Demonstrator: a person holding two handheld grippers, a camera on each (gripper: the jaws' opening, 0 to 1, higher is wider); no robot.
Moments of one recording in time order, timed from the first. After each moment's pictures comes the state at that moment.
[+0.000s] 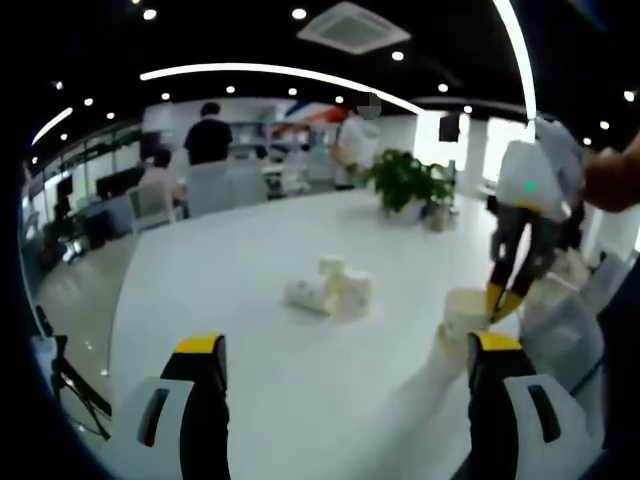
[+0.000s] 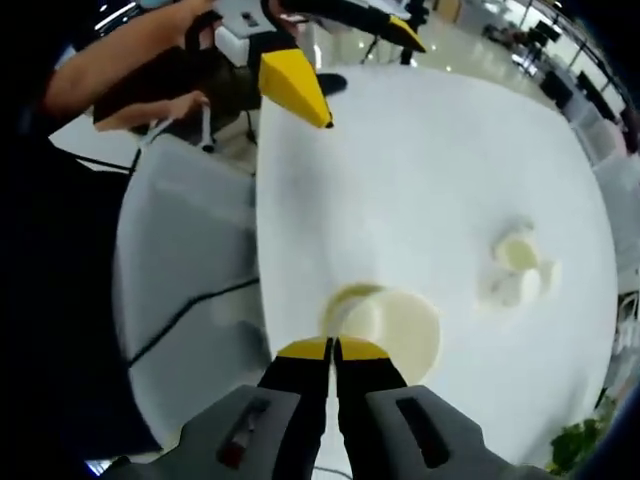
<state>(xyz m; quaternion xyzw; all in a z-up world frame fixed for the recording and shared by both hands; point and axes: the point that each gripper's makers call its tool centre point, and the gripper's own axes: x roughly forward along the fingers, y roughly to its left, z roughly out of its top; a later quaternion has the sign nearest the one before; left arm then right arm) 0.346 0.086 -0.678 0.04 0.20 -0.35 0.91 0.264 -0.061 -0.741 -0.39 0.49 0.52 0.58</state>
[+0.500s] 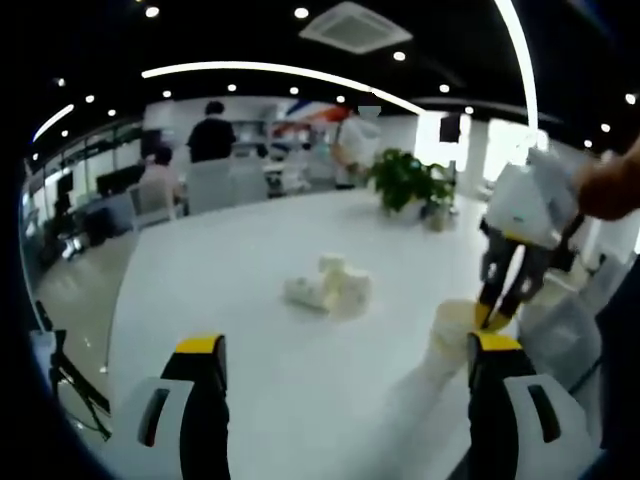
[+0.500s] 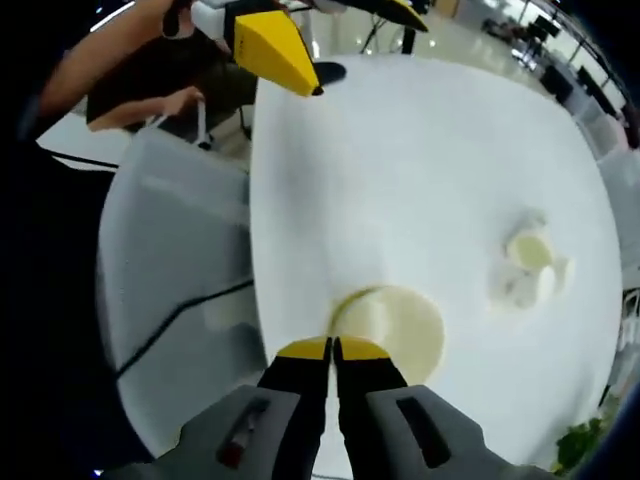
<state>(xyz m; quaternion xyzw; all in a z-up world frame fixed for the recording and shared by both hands) 0.343 0.088 -0.679 0.03 0.21 -0.35 0.91 0.262 -0.058 -0.764 -0.39 0.49 0.52 0.58</state>
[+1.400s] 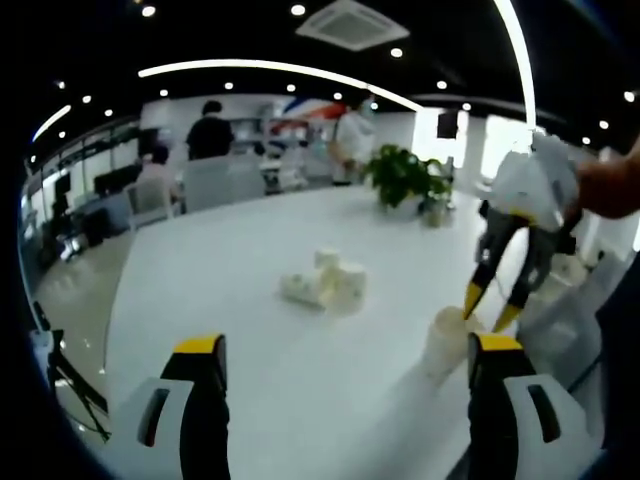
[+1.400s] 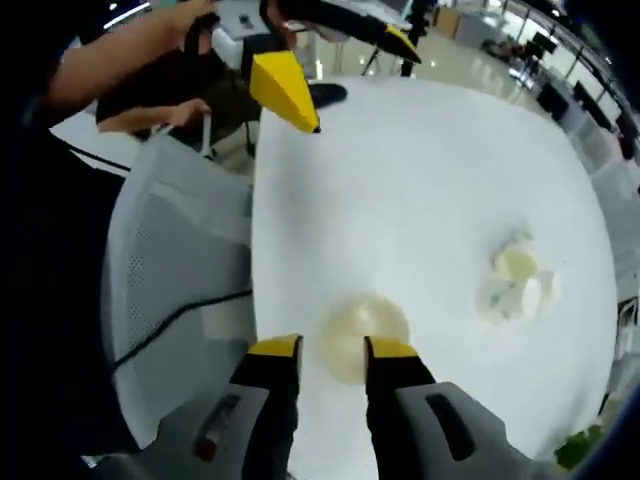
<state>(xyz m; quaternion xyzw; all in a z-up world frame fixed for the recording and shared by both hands) 0.341 0.082 -0.684 0.04 0.21 -0.36 0.91 0.277 -0.060 -0.726 -0.35 0.43 0.54 0.63</state>
